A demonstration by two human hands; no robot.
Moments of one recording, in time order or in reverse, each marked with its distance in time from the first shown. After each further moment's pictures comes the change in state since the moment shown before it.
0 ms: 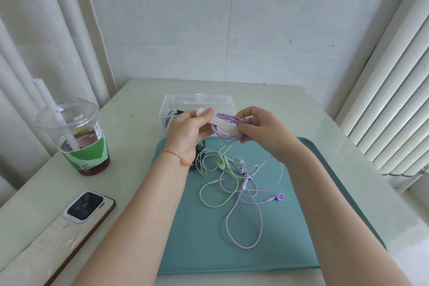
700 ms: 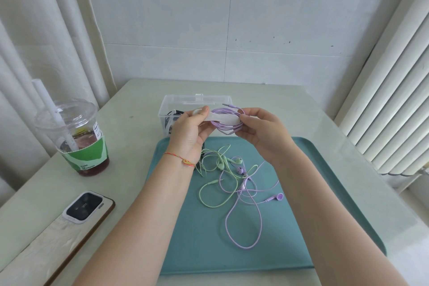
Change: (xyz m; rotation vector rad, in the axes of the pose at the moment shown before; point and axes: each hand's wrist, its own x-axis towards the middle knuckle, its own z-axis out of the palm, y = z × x) left_hand -0.002 0.000 0.008 -0.206 -0.016 -0.013; right_hand 0.002 0.001 0.012 0.624 0.158 0.131
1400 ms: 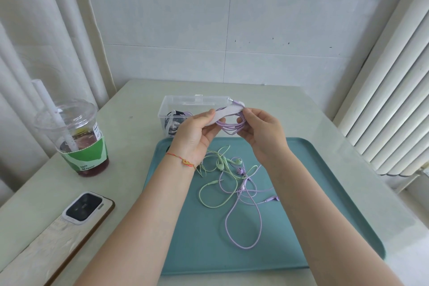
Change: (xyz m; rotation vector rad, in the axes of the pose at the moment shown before) left_hand -0.005 0.000 0.006 -0.085 -0.068 -0.105; right_hand -0.002 0.006 0.012 0.043 0.139 -0.077
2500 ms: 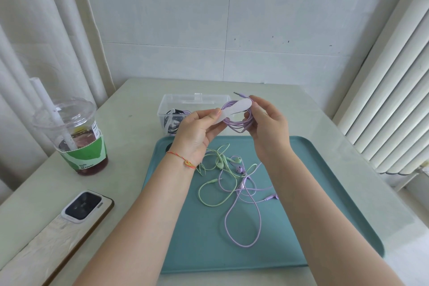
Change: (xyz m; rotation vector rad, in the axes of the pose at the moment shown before) left_hand -0.002 -0.003 0.003 0.086 -0.018 0.065; right_hand 0.000 -0.004 0.001 0.068 0.117 -0.105
